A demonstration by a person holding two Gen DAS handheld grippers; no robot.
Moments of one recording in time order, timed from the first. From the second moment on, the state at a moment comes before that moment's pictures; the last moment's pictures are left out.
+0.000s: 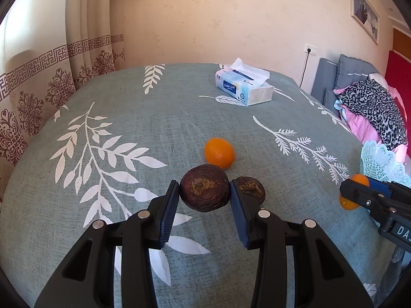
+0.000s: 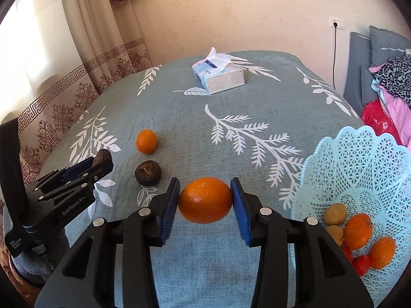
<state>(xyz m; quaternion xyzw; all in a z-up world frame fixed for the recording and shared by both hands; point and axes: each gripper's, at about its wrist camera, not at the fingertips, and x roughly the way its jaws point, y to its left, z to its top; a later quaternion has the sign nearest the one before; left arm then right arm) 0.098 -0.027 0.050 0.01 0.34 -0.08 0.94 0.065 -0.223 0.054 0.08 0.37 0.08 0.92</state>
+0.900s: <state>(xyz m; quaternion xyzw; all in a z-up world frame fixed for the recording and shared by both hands) 0.071 -0.079 0.051 0.04 0.35 -0.11 0.93 0.002 -0.352 0.063 0.14 0.33 -0.06 0.93</state>
